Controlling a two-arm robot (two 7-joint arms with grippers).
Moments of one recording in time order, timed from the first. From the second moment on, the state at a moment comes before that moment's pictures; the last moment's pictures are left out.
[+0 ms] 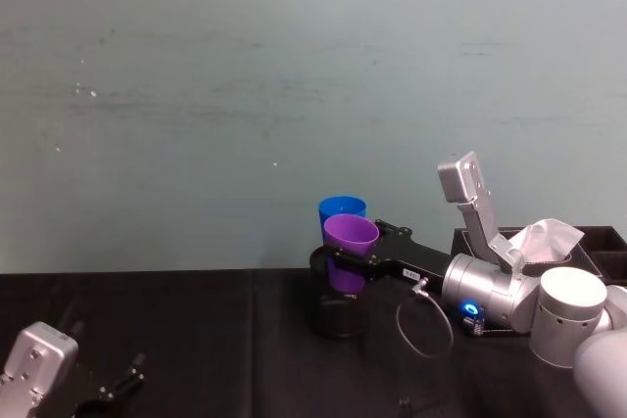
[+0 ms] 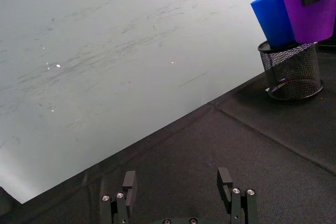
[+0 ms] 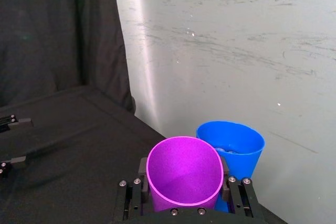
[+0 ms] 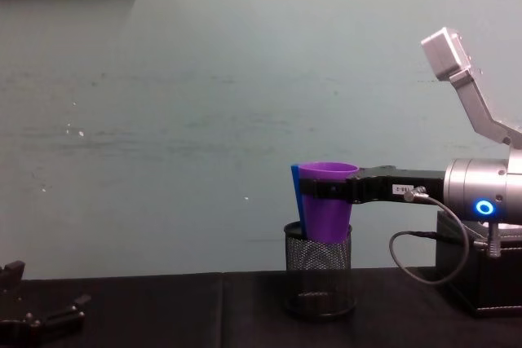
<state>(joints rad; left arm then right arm) -0.20 0.60 0.45 -1.41 -0.25 -0.12 0.03 0.92 0.16 -0.46 -0.53 0.40 -0.15 0.78</state>
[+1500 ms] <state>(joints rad) -0.20 0.60 0.45 -1.41 -0.25 -0.12 0.03 0.92 0.16 -0.46 -0.53 0.40 -0.15 0.78</state>
